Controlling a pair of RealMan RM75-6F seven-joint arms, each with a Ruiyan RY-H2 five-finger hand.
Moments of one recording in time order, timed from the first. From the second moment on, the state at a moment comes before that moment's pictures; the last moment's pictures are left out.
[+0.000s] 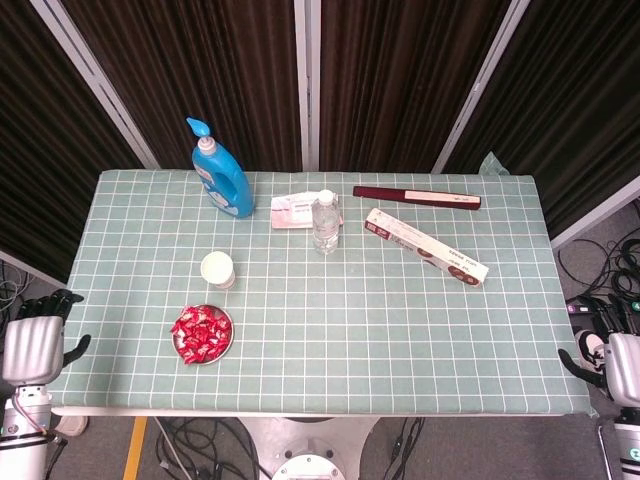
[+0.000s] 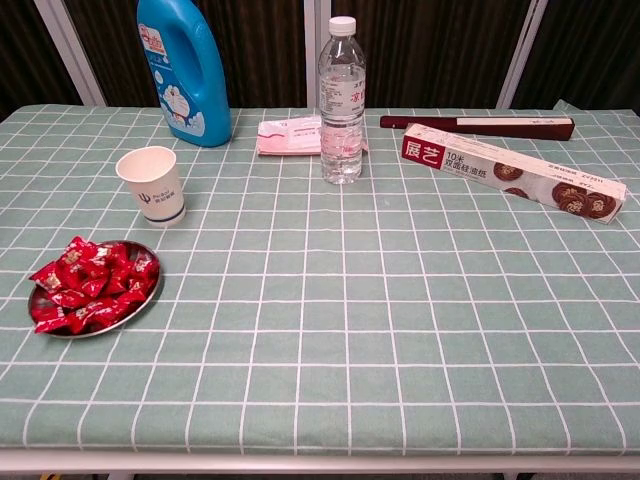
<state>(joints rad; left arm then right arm) -0.10 -1.27 -0.09 -1.64 1.36 1.54 0.38 0.03 -1.09 0.09 -1.60 -1.43 1.51 0.14</state>
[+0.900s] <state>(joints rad) -0.12 -1.22 -0.03 -1.69 1.48 1.47 0.28 0.03 -1.09 0.08 -1.56 -1.50 1.54 0.20</state>
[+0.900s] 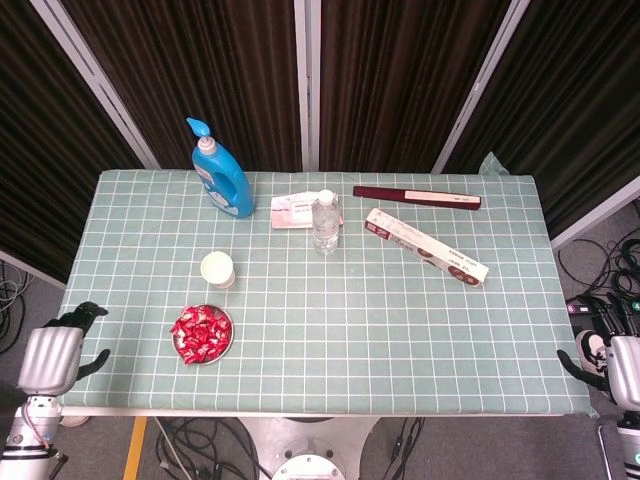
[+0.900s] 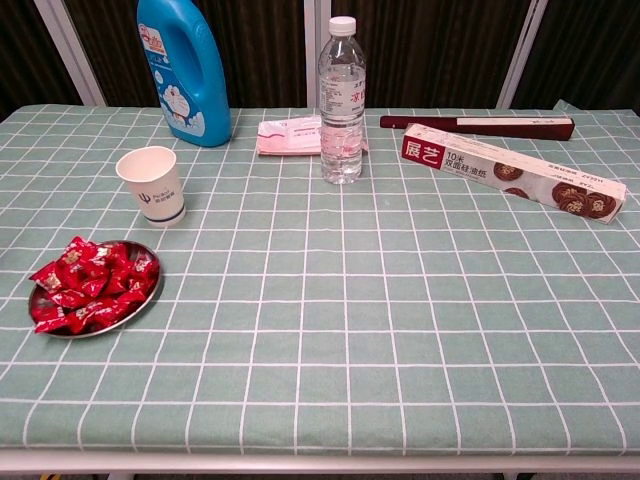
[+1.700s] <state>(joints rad) -0.45 -1.47 -0.06 -1.45 1.43 1.00 0.46 0.03 -1.08 0.09 -1.58 -1.49 1.53 0.19</state>
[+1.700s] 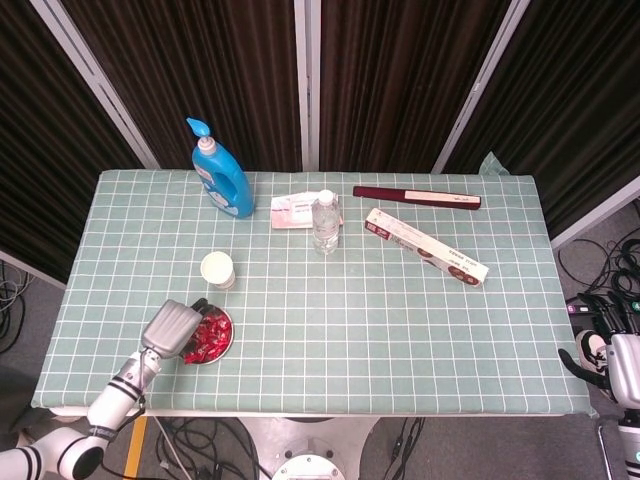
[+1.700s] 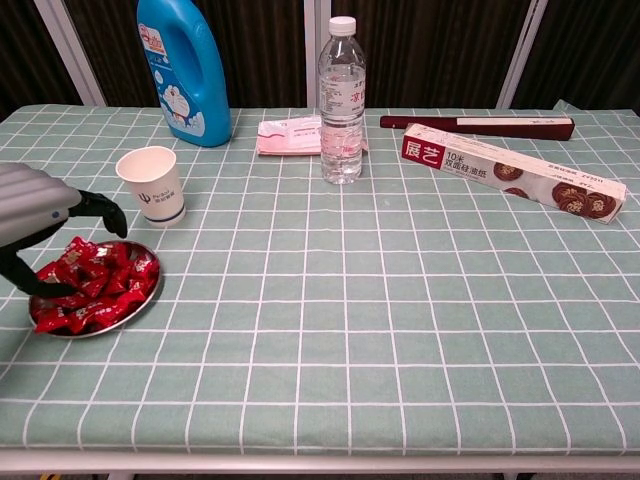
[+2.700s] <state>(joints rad) -0.50 -1.52 -0.02 -1.37 1.34 0.94 0.42 0.03 -1.08 0.09 -1.57 -1.47 1.51 0.20</state>
